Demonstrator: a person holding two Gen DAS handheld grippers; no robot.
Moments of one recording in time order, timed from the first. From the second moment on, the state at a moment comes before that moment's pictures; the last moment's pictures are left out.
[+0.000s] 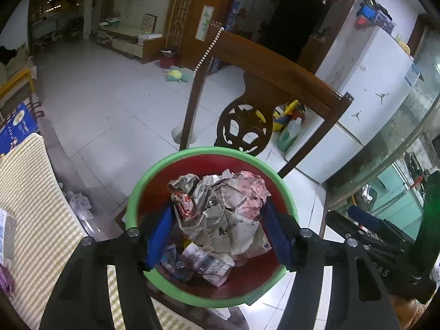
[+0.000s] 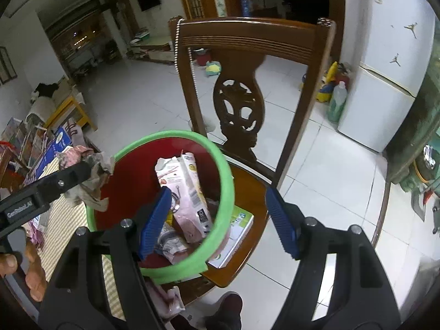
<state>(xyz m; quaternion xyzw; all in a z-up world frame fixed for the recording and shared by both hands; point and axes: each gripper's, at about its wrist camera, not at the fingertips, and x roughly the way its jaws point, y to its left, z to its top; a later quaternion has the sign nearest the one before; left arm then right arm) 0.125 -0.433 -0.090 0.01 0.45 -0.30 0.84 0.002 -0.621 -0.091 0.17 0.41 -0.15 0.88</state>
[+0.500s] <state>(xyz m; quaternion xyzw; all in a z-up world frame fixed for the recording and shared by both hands) 0.118 -0.344 -0.077 -0.04 0.44 -0.23 0.87 0.021 -0.553 -0.083 0.15 0.42 -0.08 0.89</state>
